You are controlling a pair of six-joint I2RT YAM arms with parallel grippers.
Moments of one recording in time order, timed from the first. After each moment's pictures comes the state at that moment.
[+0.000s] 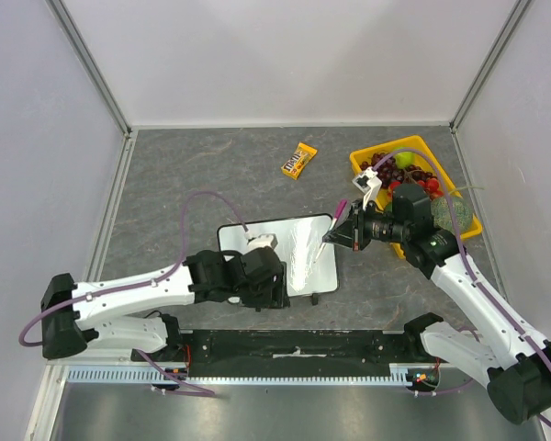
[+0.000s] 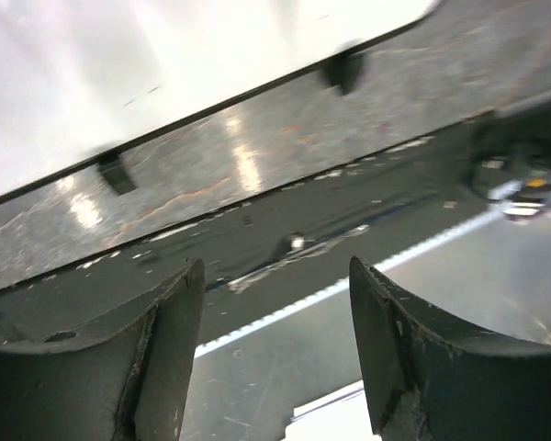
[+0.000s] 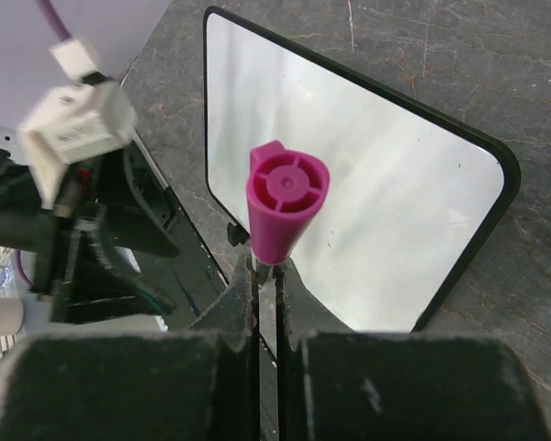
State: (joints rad) left arm -1.22 1.17 0.88 -0.78 -0.11 -1.10; right arm 0.40 0.96 0.80 -0.33 -0.68 0.32
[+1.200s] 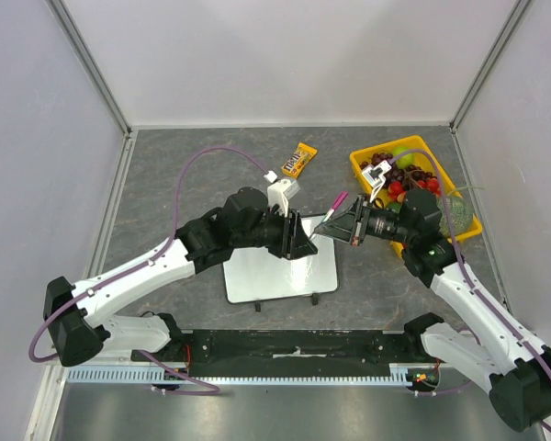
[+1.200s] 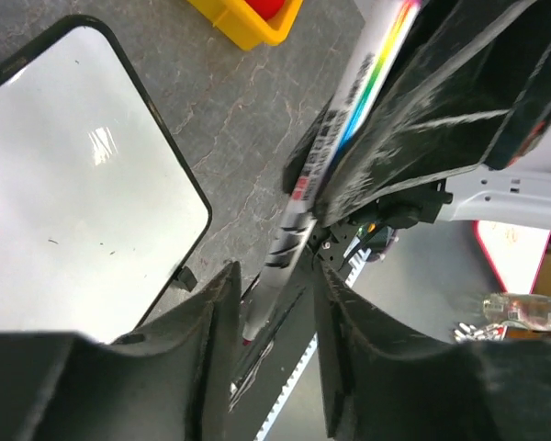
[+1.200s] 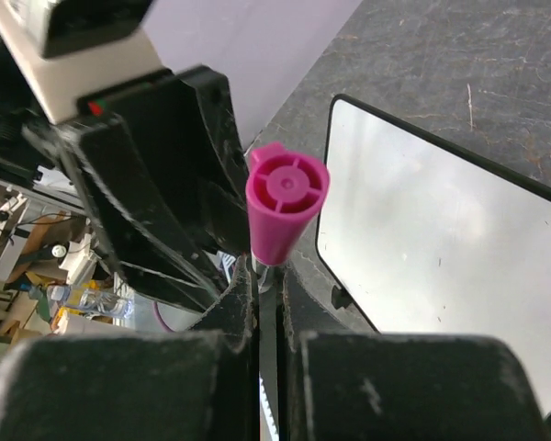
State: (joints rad) left arm -0.94 1.23 1.09 -0.33 0.25 -0.60; right arm 0.40 0.91 0.69 0.10 -0.81 0.71
